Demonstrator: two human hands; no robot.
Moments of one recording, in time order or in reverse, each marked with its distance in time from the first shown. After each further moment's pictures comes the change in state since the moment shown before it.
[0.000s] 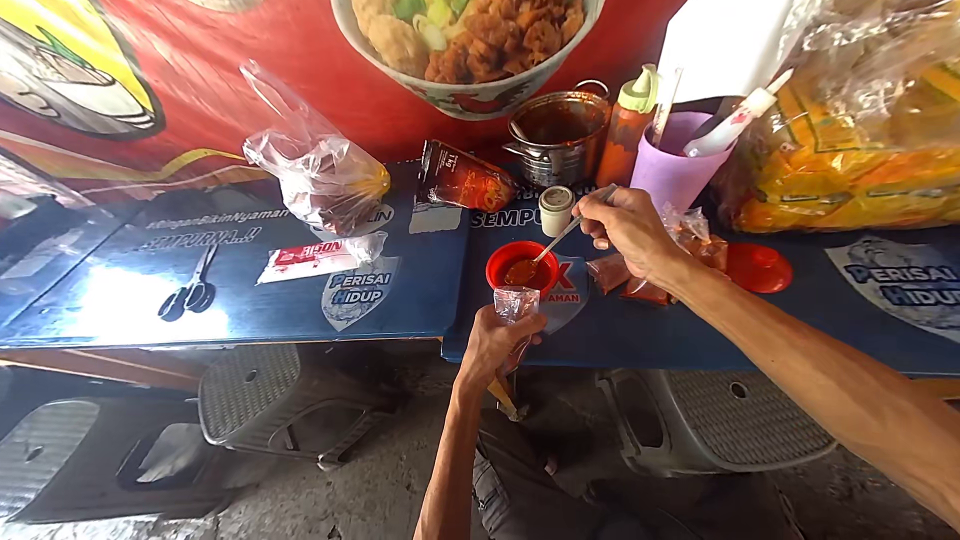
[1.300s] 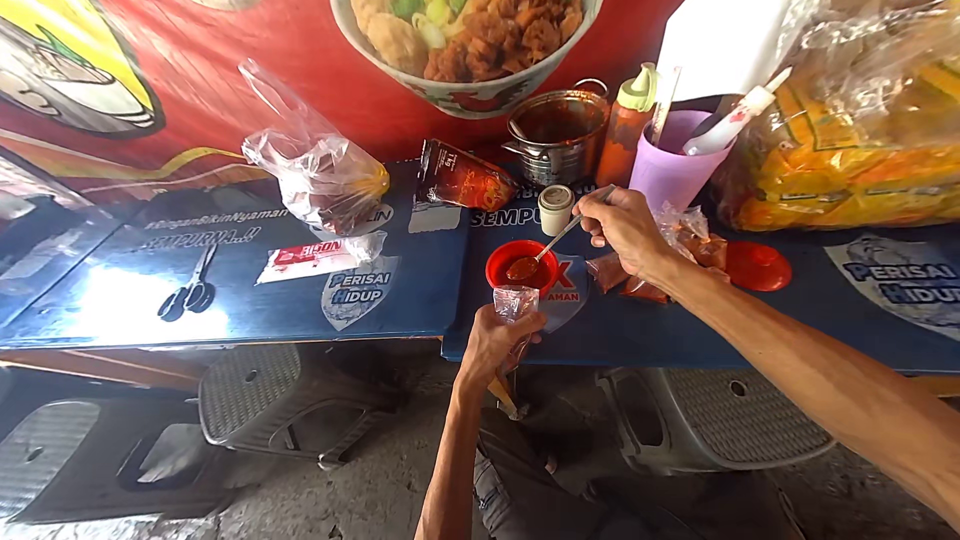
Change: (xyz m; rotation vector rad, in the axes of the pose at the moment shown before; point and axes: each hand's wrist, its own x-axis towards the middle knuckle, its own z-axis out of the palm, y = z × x) left_hand 0.001 -0.001 0.000 -0.004 0.004 0.005; right_hand 0.009 0.011 0.003 0.027 0.062 0.037
